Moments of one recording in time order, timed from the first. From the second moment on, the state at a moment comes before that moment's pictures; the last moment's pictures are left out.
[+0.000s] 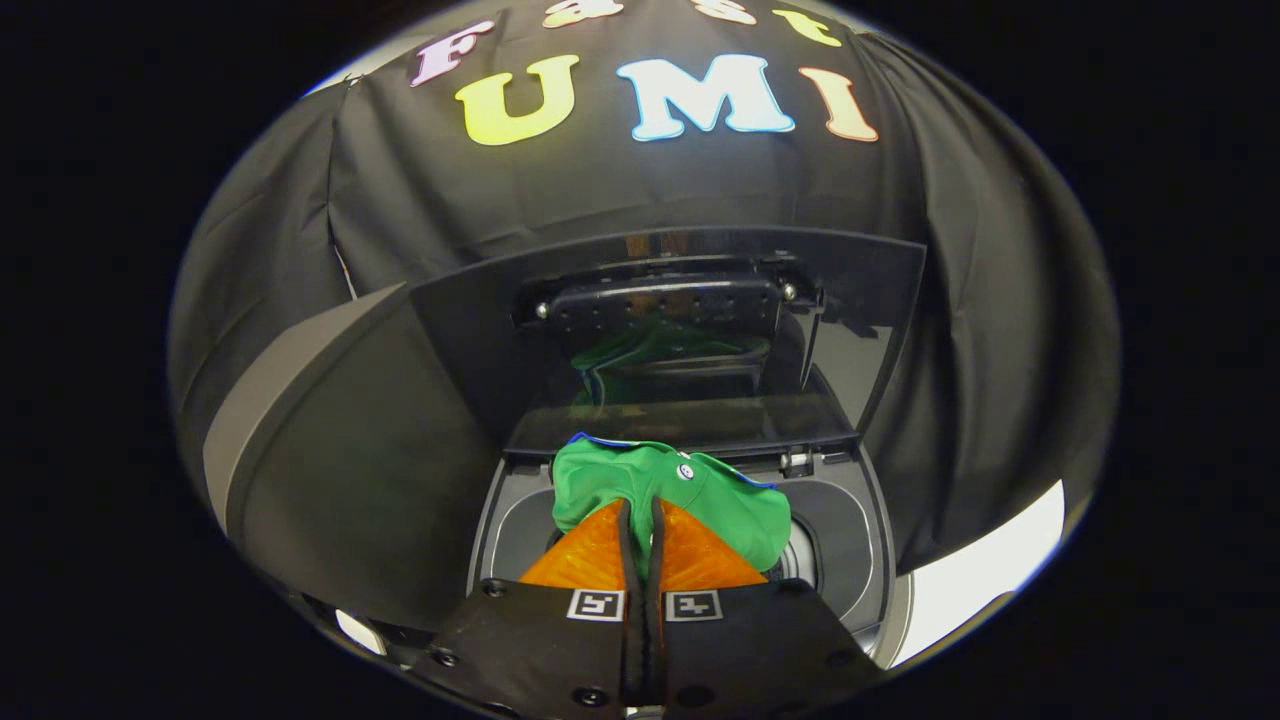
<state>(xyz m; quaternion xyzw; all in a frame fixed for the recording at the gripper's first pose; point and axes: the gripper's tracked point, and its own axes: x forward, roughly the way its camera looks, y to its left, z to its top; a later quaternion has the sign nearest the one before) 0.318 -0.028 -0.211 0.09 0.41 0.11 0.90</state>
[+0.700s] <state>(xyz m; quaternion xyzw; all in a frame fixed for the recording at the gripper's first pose) 0.307 -0.021 -0.292 0.06 0.48 0.09 0.87</state>
